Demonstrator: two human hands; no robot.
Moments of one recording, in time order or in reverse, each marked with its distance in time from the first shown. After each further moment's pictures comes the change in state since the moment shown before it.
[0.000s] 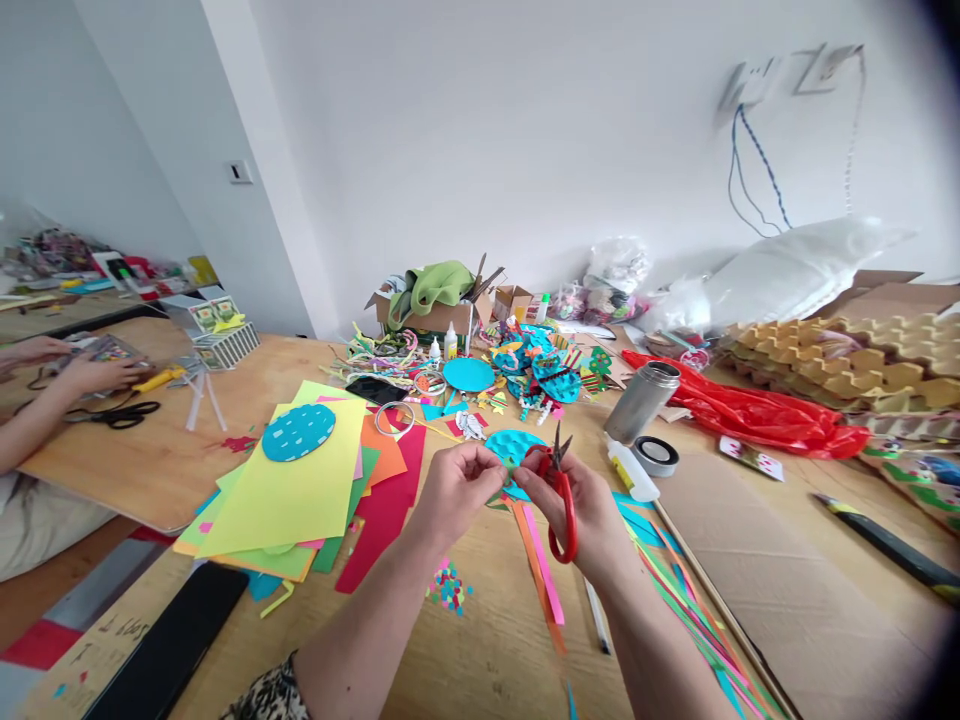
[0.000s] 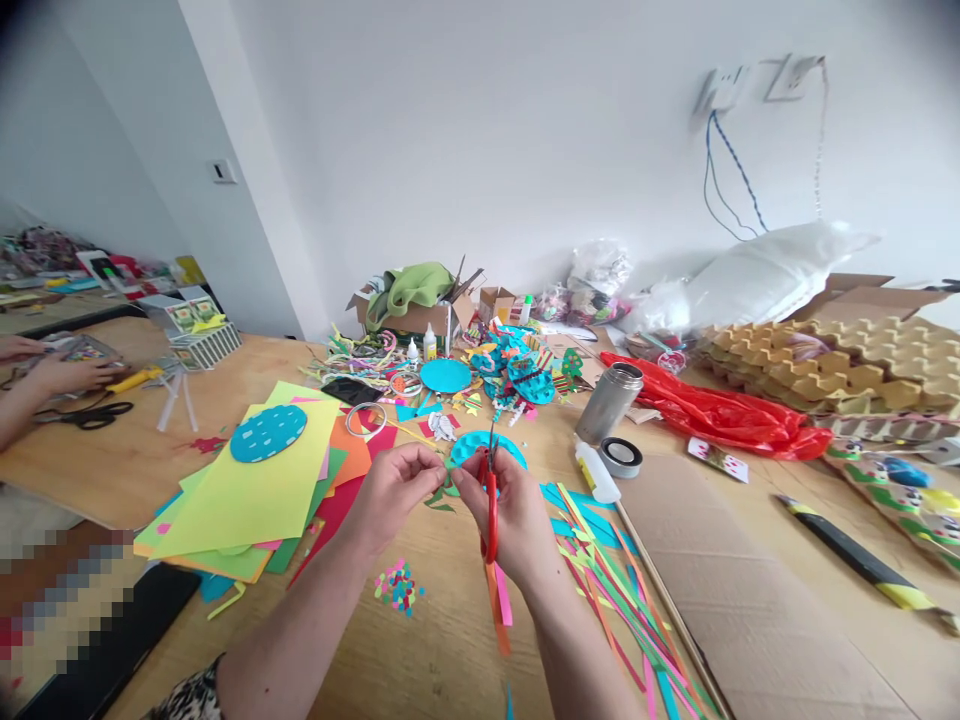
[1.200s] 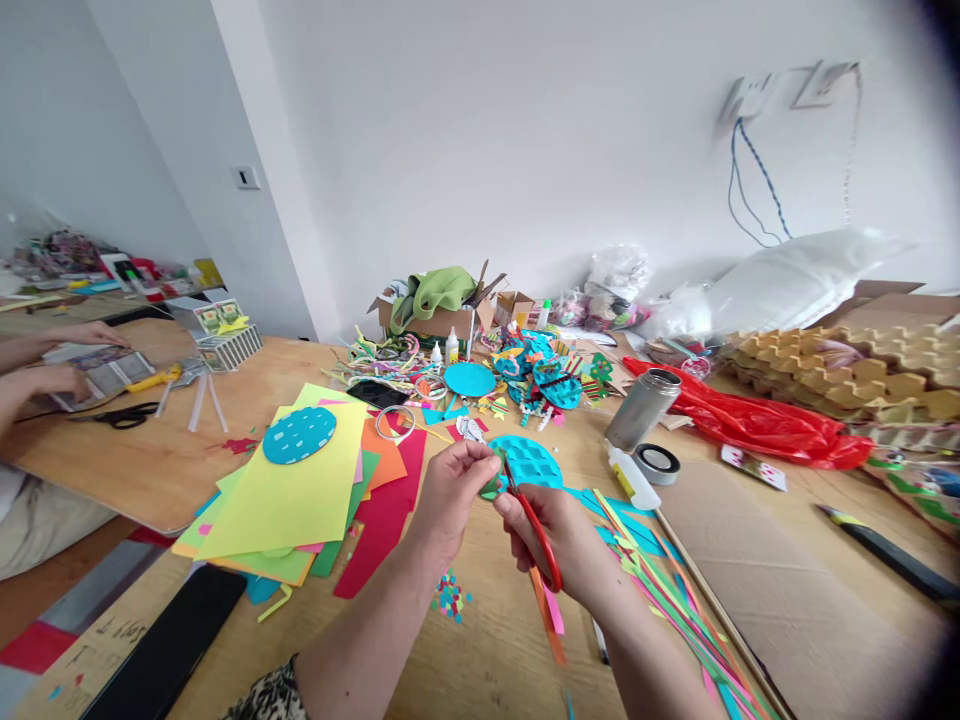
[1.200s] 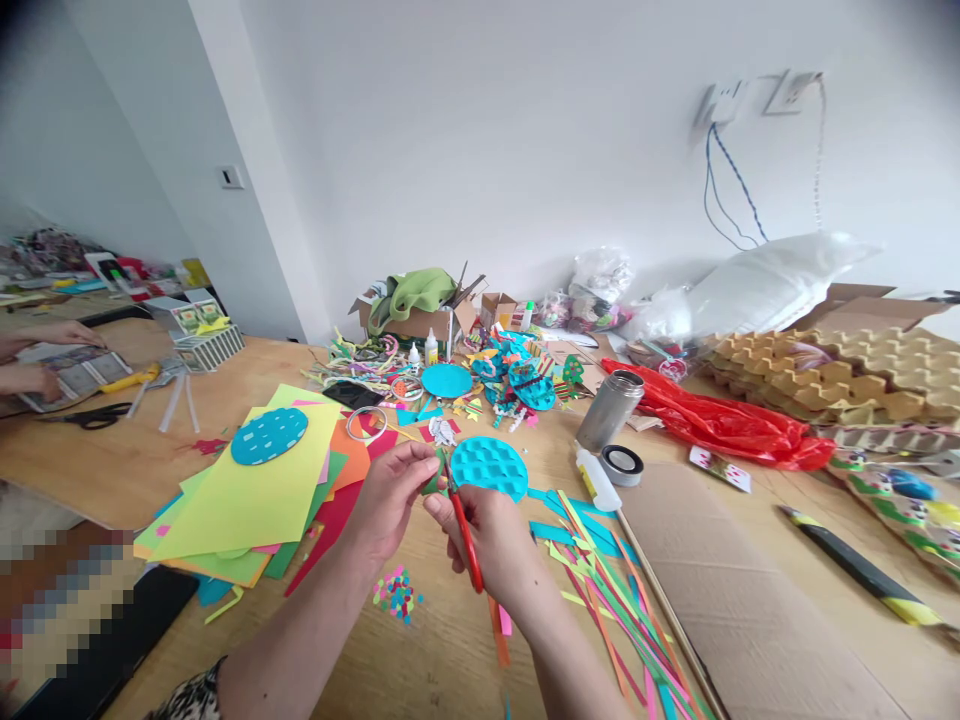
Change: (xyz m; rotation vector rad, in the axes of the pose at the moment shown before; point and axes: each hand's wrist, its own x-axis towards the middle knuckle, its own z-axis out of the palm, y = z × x) left_hand 0.001 -0.003 0.005 -0.288 0.119 -0.072; right_hand -0.008 0.003 0.011 -0.128 -0.300 0.197
